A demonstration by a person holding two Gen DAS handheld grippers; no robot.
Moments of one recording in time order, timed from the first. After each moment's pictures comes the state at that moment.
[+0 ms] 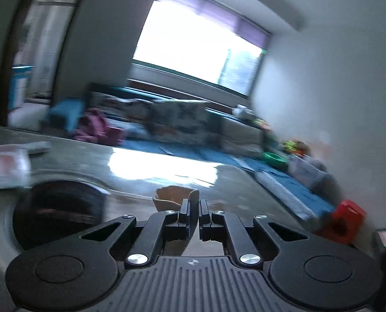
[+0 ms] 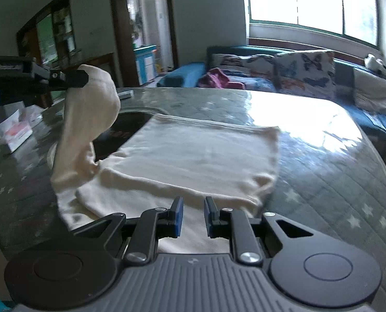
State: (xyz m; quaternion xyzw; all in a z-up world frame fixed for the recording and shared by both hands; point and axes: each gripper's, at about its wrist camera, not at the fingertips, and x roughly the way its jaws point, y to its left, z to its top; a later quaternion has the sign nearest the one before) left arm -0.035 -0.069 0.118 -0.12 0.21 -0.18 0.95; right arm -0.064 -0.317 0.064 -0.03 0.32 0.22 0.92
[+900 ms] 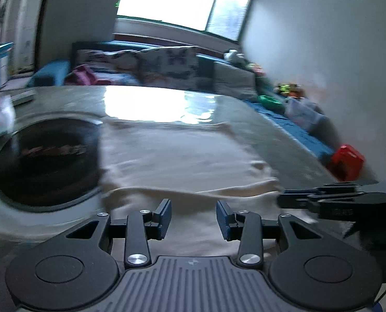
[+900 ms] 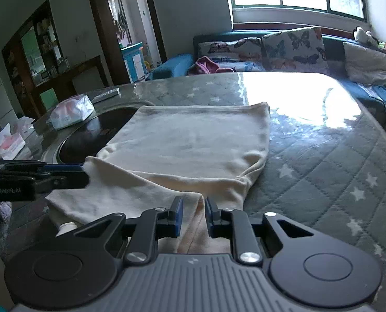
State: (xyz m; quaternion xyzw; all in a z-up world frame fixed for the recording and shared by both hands) left arm -0.036 -0.060 0.036 -0.07 0.32 -0.18 0.93; right arm -0.050 -0.325 0.044 0.02 0.36 0.21 0.91
